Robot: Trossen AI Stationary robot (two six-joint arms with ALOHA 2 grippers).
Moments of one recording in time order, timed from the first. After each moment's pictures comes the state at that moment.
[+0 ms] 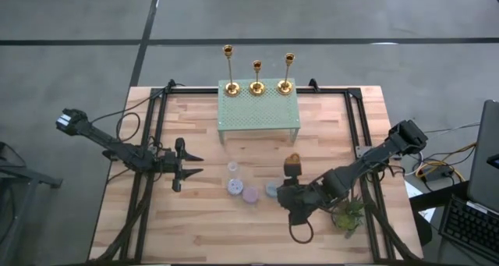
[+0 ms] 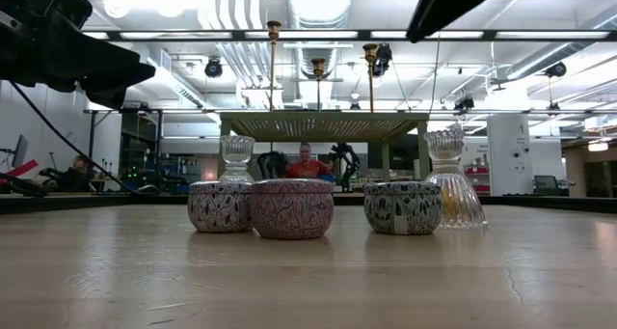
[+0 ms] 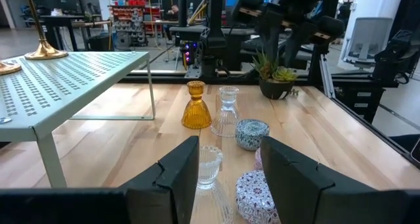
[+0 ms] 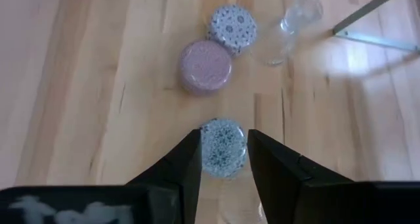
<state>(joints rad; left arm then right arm) -0.45 0.45 0.01 0.43 -0.48 -0.06 0.53 1.64 1.30 -0.71 0.44 0.30</state>
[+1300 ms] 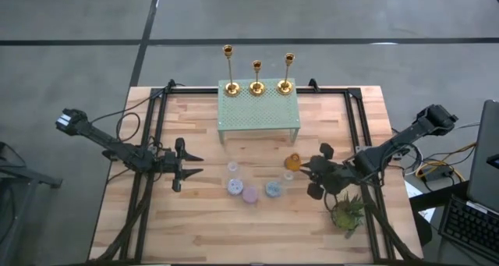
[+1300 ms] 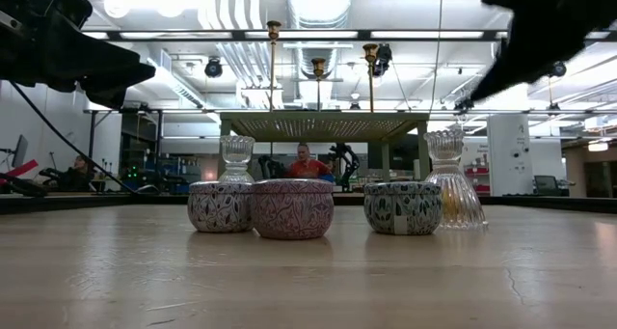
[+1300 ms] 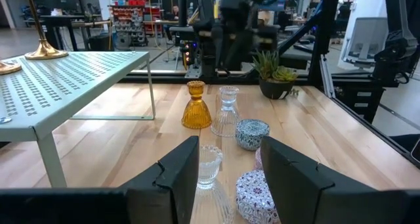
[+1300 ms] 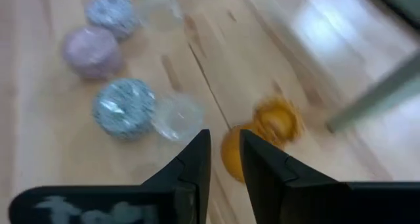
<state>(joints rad) -0.45 0.45 0.01 0.43 -0.48 -0.06 0.52 1.15 0.66 -0.47 0.63 0.70</state>
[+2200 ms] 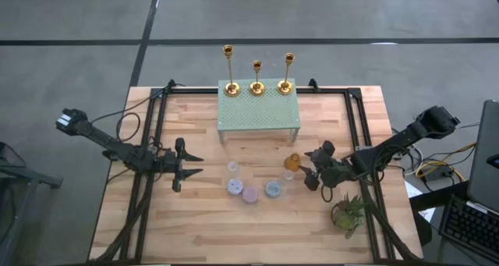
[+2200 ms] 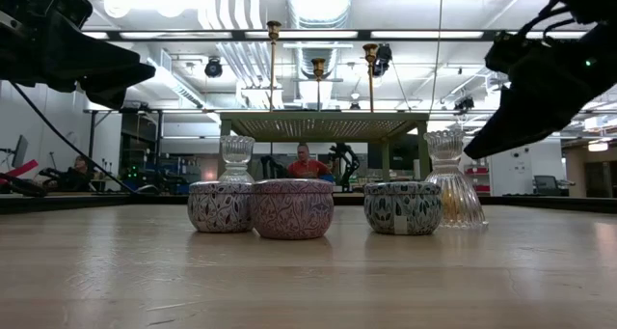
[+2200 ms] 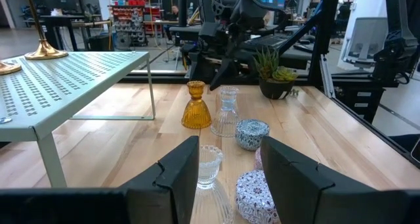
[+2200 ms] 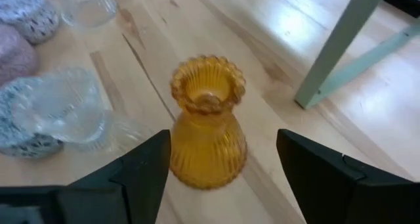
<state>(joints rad) -0.45 0.45 0.01 0.43 -0.48 -0.06 0.43 1.15 0.38 -0.14 0.72 0.73</state>
